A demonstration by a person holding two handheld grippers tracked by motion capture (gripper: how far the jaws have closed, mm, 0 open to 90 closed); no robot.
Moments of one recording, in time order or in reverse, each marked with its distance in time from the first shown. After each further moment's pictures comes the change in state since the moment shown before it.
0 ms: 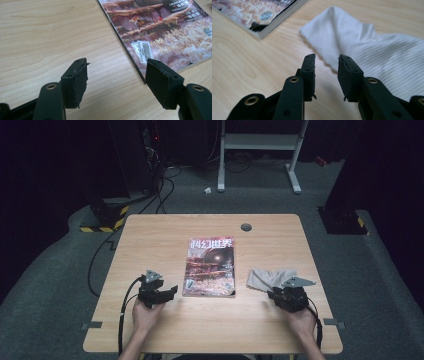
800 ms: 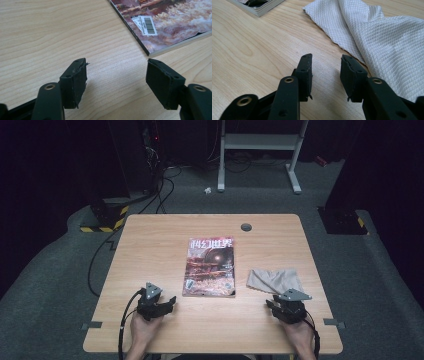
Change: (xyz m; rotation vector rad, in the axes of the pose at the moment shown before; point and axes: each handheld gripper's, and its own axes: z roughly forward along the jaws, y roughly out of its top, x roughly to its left) left arm -0.008 -0.036 -0.001 -0.015 0.065 0.074; right arm 0.016 -0.029 0.004 -0.020 -0.073 -0.058
